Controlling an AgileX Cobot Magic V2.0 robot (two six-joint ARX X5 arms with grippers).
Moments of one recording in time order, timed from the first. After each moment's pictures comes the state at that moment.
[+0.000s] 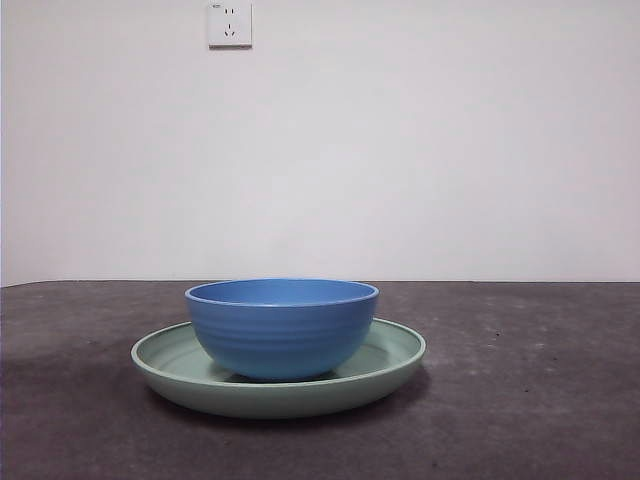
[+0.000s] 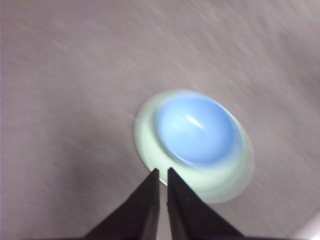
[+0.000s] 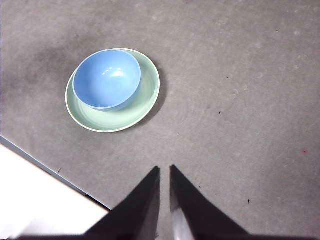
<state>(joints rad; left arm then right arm) -0.42 0.64 0.95 -0.85 0.11 -0.09 0.48 0.73 1.32 -1.33 -0.10 0.13</state>
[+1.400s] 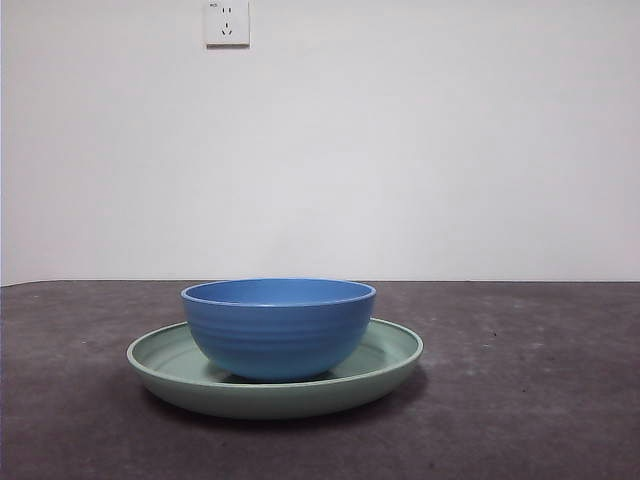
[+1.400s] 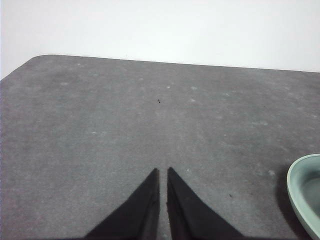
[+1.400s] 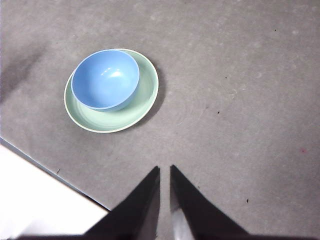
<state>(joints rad) -0.01 0.00 0.03 -0.15 0.10 -0.07 0.48 0.72 1.32 -1.33 -0.10 0.13</state>
